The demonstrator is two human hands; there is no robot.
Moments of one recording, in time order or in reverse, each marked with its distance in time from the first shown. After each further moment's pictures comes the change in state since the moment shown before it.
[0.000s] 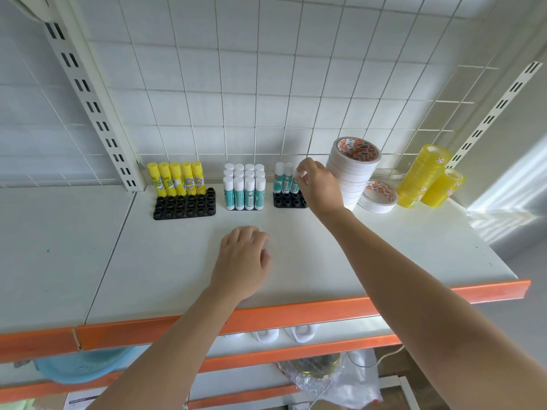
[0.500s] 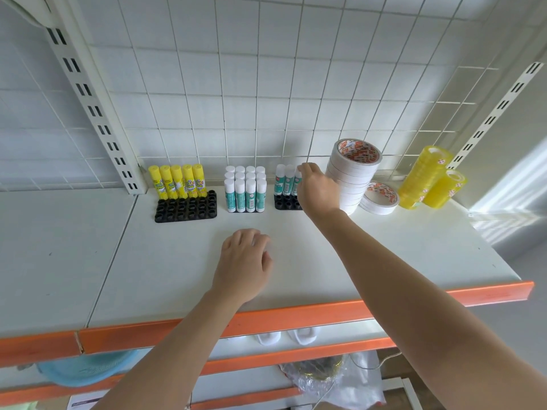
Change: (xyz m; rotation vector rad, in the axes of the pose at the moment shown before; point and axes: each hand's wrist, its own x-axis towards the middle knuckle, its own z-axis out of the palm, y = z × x) left_hand 0.000 0.001 0.001 0.012 -0.004 0.001; right_hand -0.002 -0.016 0.001 -0.295 -0.090 0.066
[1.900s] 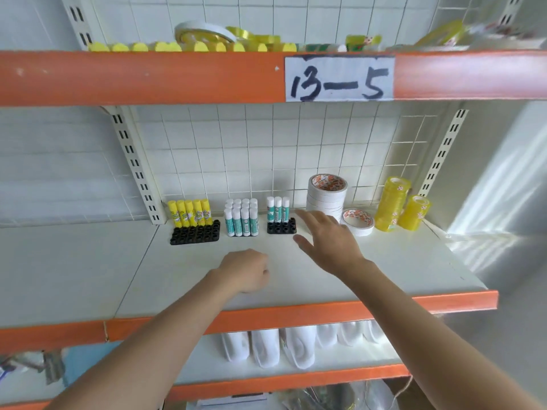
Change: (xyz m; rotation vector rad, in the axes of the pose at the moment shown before) left_hand 0.014 0.065 -0.090 0.222 -0.559 -0.037; right_hand -0.109 0.030 -0.115 0.054 -0.161 -0.218
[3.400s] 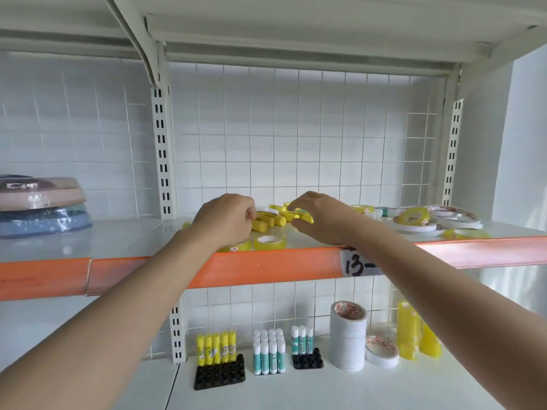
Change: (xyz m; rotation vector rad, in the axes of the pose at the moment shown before) left_hand -0.080 -0.087 -0.318 -0.088 0.786 0.035; right_hand 0.110 -0.120 -0.267 -0.033 0.218 -0.201
